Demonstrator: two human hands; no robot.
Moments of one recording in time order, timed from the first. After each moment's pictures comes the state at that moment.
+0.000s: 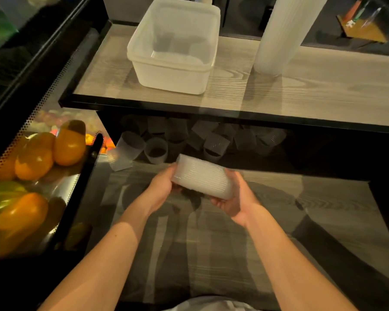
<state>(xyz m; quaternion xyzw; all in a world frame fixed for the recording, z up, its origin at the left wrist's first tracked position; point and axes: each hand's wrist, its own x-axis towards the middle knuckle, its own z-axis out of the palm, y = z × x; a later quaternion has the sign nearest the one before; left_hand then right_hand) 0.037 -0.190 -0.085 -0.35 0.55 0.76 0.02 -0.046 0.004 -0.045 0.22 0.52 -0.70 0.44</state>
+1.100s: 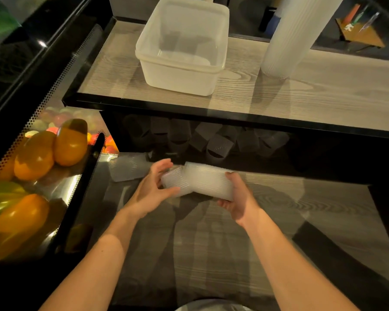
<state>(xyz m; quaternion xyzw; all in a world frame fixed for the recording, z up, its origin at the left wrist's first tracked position) 0.074 -0.217 -0.087 -0.23 0.75 0.62 -0.04 -0.047 -0.013 -0.061 0.23 0.63 -0.65 0.36</state>
